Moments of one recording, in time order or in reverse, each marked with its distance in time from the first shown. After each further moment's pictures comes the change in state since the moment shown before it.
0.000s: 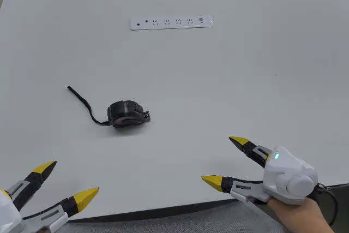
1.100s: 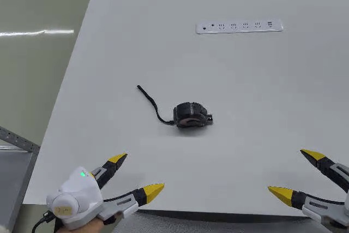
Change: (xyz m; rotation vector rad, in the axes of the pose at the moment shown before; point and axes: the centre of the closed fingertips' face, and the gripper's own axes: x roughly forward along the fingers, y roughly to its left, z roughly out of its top) left arm 0.001 0.006 -0.007 -0.002 0.012 0.000; right arm 0.000 -0.003 -0.003 0.016 -0.002 -0.007
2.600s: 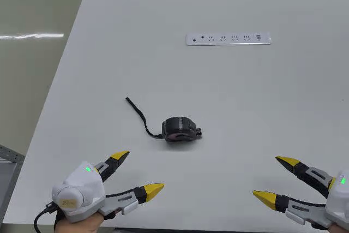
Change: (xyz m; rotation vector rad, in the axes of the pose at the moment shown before) left arm 0.052 0.002 0.023 0.073 0.027 -0.063; right arm 0.025 -0.005 0.018 -0.023 -0.039 0.103
